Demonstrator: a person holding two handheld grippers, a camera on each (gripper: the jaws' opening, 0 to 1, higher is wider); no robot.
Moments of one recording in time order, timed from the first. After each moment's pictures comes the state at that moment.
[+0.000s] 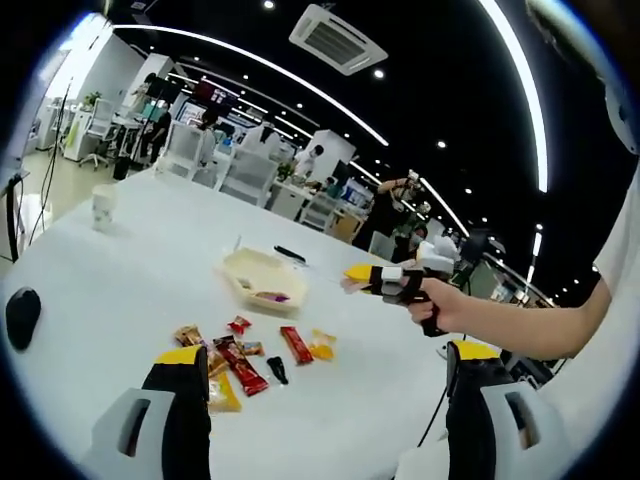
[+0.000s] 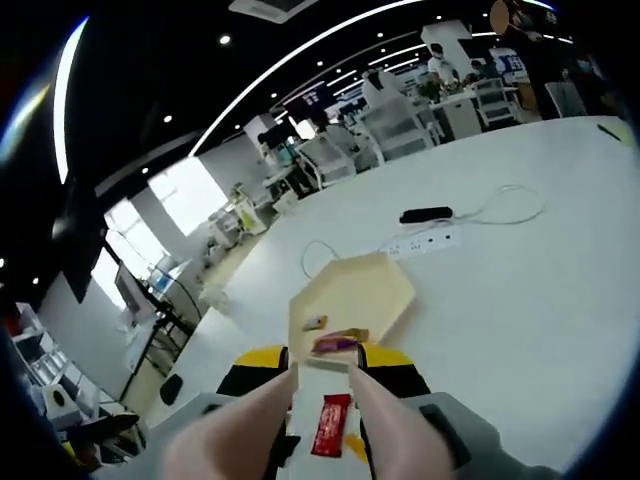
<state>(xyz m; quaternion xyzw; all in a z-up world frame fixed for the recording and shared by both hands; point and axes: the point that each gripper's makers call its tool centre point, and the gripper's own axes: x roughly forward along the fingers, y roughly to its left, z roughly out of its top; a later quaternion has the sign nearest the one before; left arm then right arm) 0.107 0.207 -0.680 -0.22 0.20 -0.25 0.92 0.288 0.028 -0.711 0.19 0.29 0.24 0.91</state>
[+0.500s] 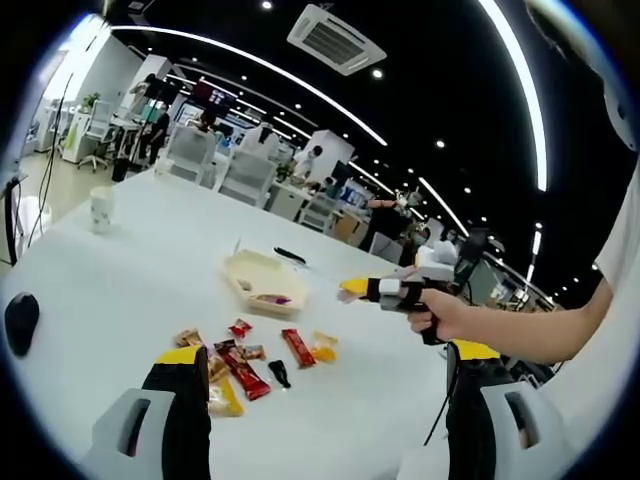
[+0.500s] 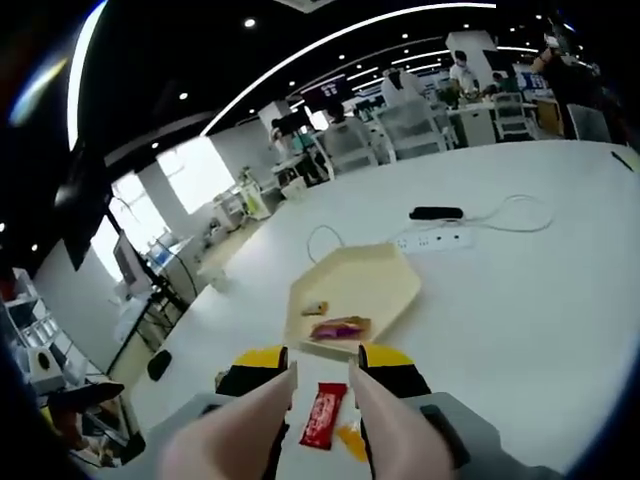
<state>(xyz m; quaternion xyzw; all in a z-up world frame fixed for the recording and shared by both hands) 0.112 0.207 -0.681 -0.22 0.19 -0.26 0.92 0.283 0.037 -0.729 0.14 0.30 0.26 0.91</state>
